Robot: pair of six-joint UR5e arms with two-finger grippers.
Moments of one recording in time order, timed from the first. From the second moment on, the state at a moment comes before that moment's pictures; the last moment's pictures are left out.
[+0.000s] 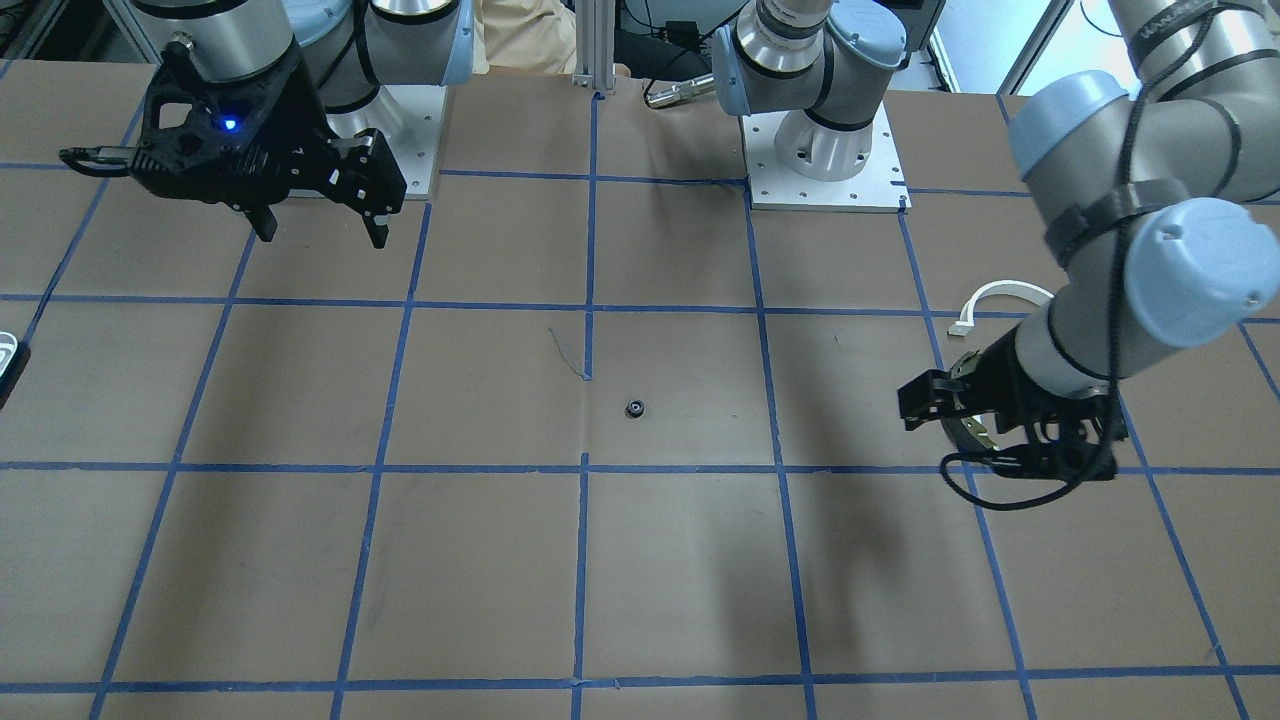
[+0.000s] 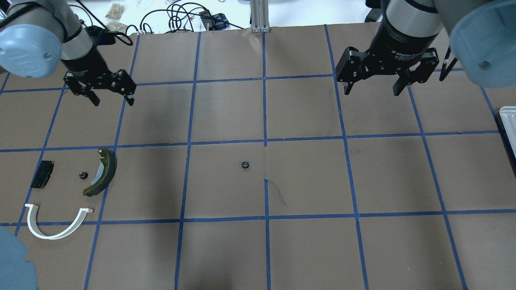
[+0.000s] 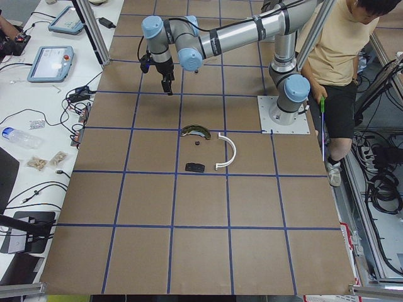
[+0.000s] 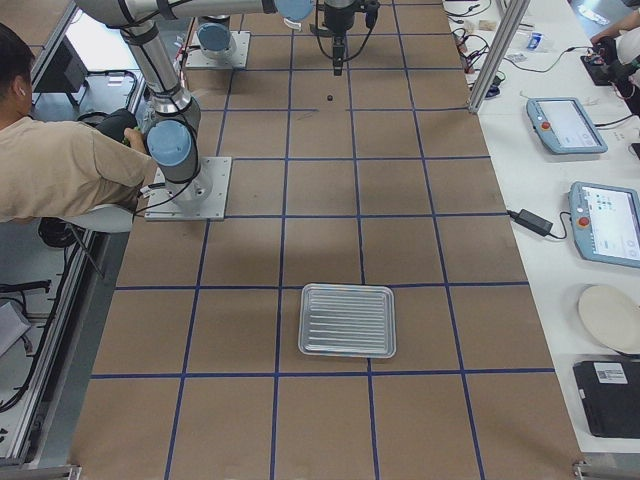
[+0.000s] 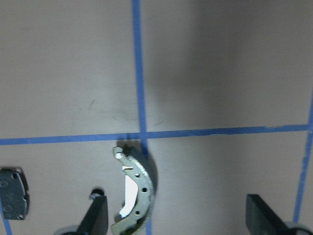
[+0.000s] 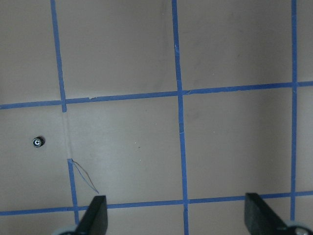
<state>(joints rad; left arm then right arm) -1.42 -1.87 -1.53 -1.44 1.59 0.18 1.62 -1.58 1.54 -1.57 -1.57 0.11</state>
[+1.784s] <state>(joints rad) -1.86 -1.98 -1.90 -0.88 1.51 -0.19 1.57 -1.58 1.50 -1.57 -1.54 0.04</state>
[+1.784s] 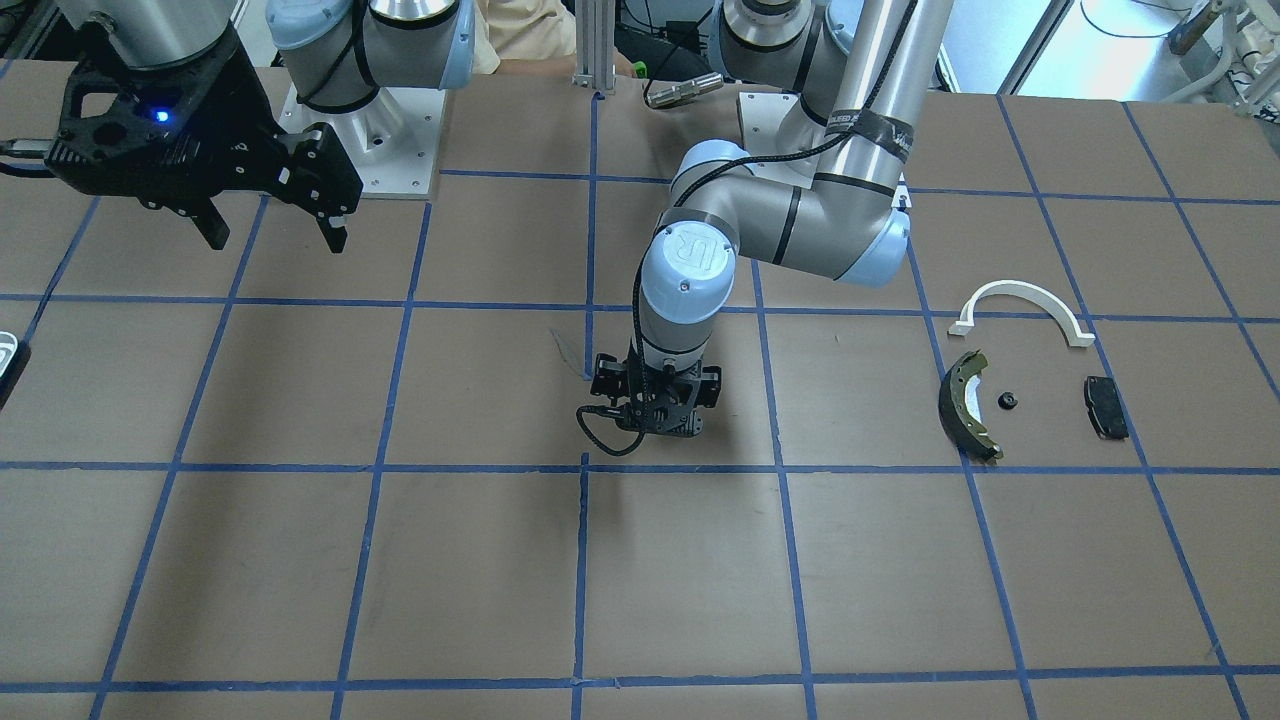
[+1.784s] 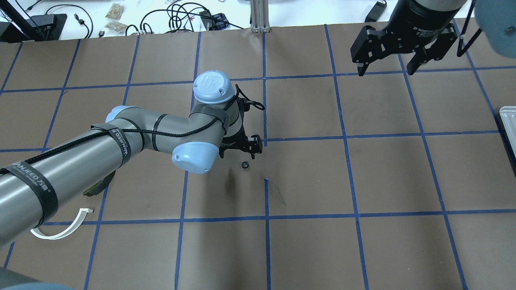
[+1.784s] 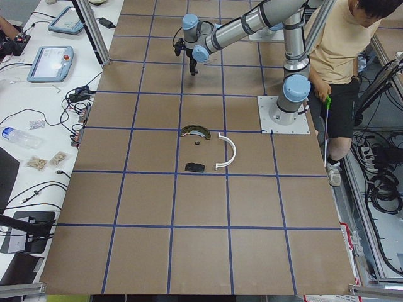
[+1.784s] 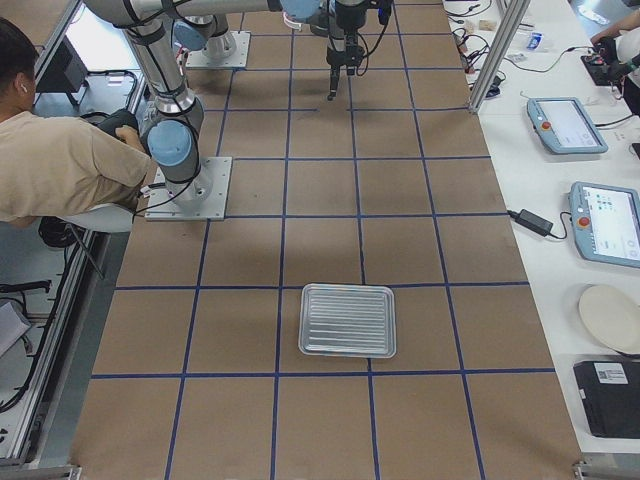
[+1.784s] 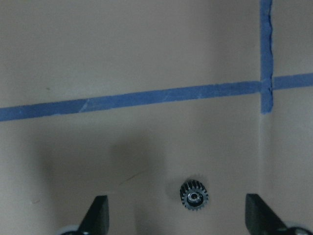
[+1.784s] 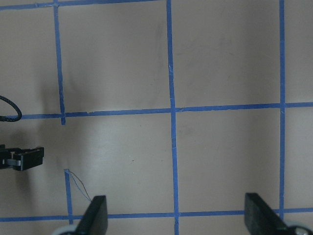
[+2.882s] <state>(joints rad) -1.87 -2.01 -1.90 -0.85 1.52 -0.19 1.57 -1.58 1.51 -1.57 -1.54 0.06</state>
